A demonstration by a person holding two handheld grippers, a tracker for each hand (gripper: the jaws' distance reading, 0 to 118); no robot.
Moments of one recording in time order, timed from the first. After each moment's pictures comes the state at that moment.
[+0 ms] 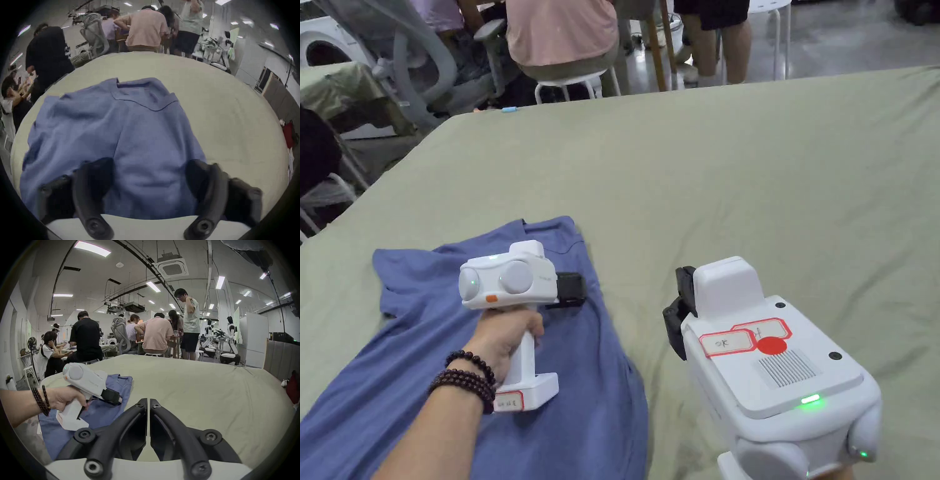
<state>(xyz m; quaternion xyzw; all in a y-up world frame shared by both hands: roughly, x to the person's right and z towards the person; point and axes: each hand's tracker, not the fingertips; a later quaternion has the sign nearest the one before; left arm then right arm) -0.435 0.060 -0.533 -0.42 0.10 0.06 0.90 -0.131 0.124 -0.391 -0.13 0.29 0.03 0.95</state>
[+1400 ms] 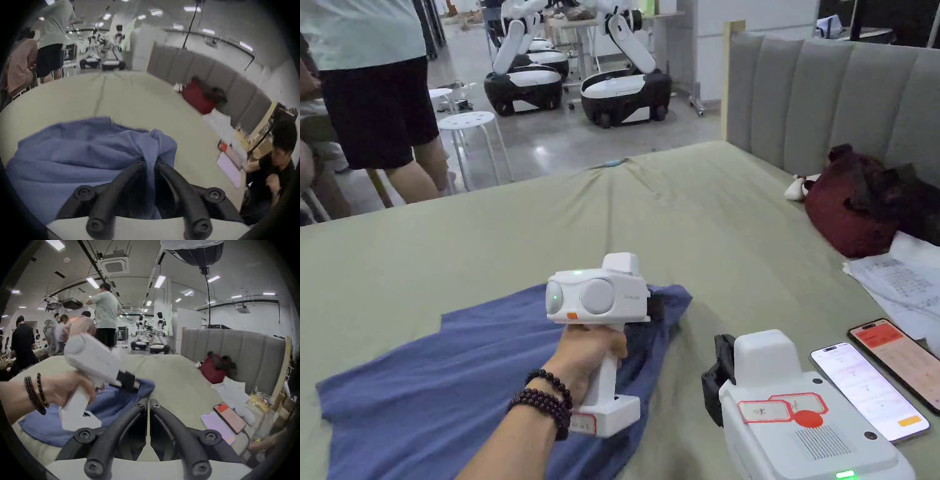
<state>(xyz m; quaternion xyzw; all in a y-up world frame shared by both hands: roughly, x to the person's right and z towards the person) 0.117 0.097 -0.585 -0.37 -0.33 -0.01 0.87 0.206 0.136 -0.318 -0.16 -0.04 0.02 0.99</state>
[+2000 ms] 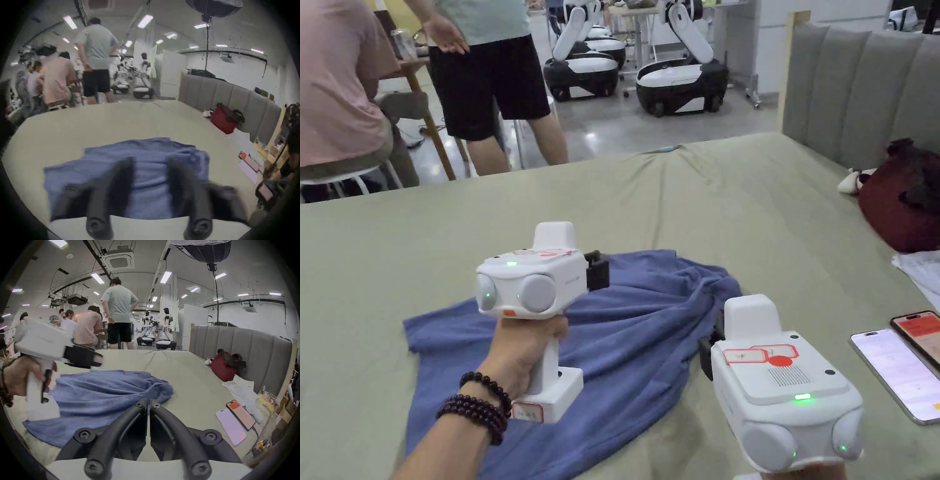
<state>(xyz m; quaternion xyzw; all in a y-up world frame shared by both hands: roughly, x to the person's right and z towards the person) -0.057 0.169 -0.492 -0.21 -0.18 -0.01 0.96 0.150 0.135 -0.331 -0.18 0.00 0.02 0.98</state>
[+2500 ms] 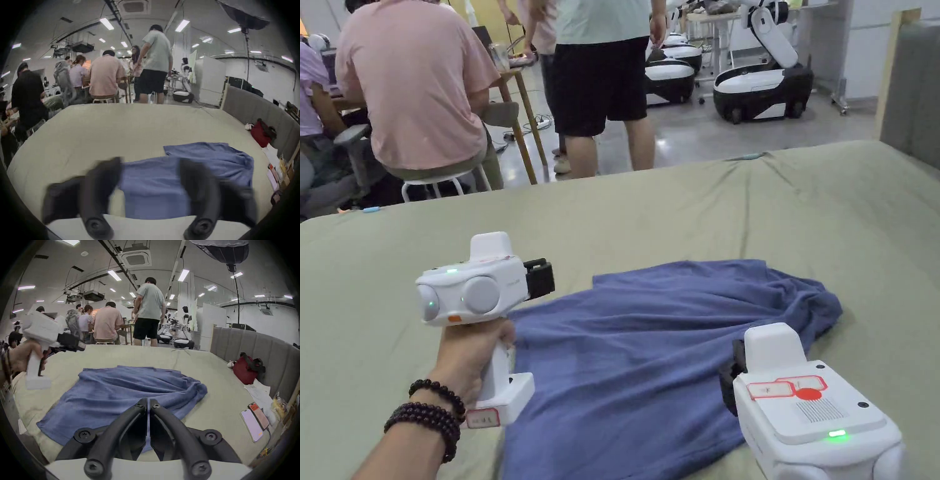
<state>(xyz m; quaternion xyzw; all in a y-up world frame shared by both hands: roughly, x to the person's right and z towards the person) -0.232 0.183 -0.520 -0.25 -0.01 0.03 0.97 0.079 0.132 -0.341 -0.20 0.08 0.04 0.98</state>
